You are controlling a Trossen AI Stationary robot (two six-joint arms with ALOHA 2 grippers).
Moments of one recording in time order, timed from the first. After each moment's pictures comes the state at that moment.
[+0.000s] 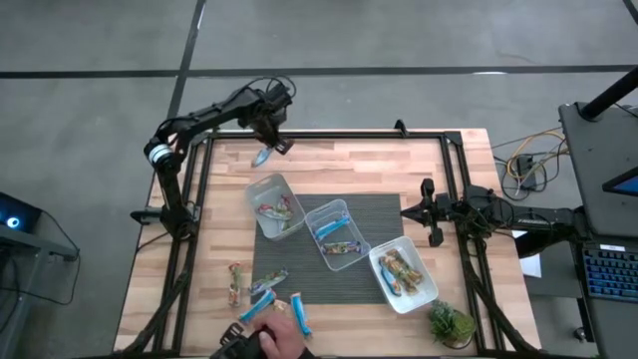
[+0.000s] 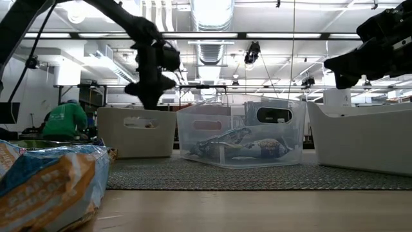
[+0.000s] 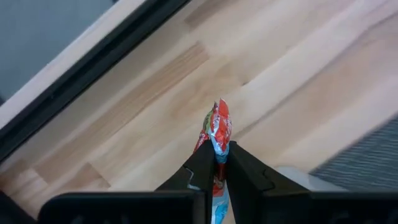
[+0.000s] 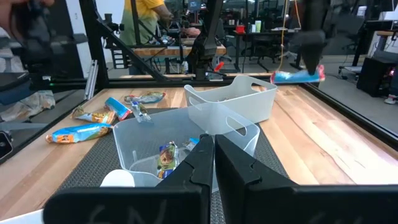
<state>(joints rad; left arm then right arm) 0.76 1.83 1.59 -1.11 -0.02 -0.16 -0.12 0.09 0.01 0.03 -0.16 0.05</state>
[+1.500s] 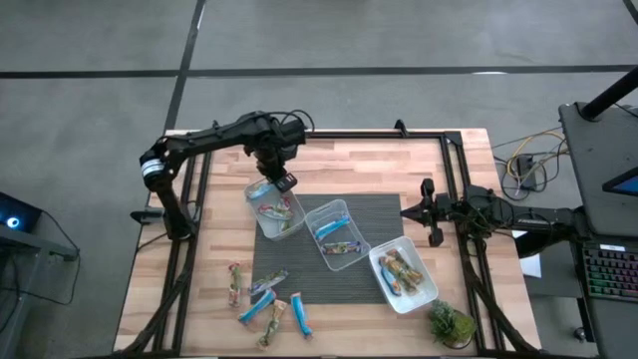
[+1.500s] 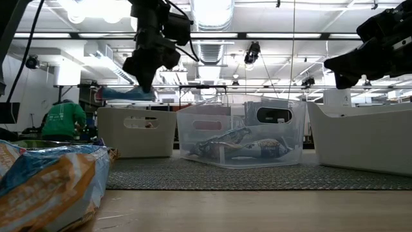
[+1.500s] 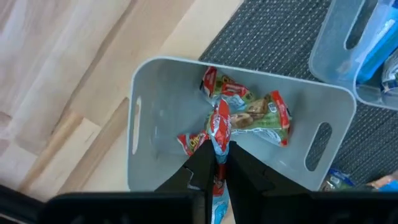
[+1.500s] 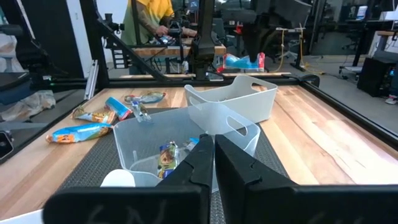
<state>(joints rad) 0.43 1.73 1.60 -1.37 0.09 -0.26 -0.12 0.09 0.01 0.03 -0.16 0.05</state>
